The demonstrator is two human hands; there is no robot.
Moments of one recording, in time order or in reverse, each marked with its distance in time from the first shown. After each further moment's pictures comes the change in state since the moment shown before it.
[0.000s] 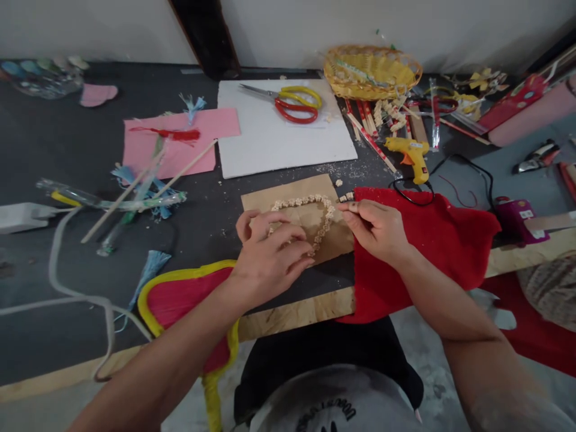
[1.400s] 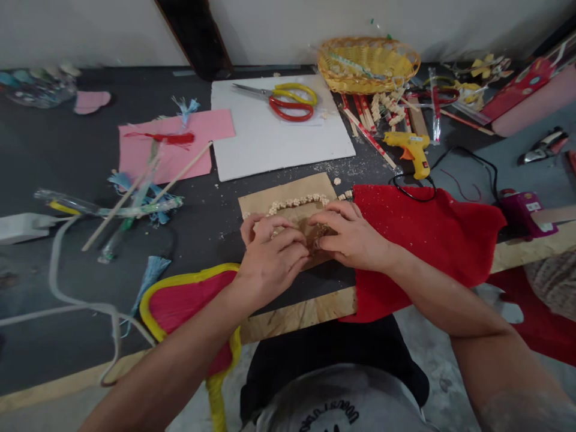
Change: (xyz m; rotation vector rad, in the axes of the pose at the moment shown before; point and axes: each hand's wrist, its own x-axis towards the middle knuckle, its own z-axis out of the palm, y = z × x) left_hand 0.001 0.001 0.008 -0.021 0.009 -0.006; right_hand -0.008 0.003 0.024 -0.221 -0.405 -0.303
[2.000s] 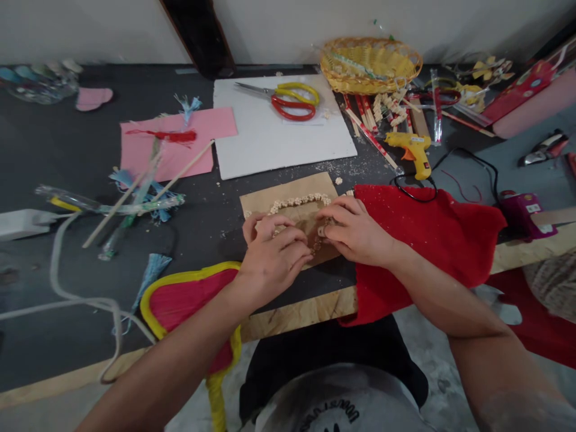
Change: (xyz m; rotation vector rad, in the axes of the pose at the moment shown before) left_hand -0.002 -0.001 0.003 0.016 0.004 0.003; right_hand -0.001 0.007 -0.004 -0.009 -0.019 0.057
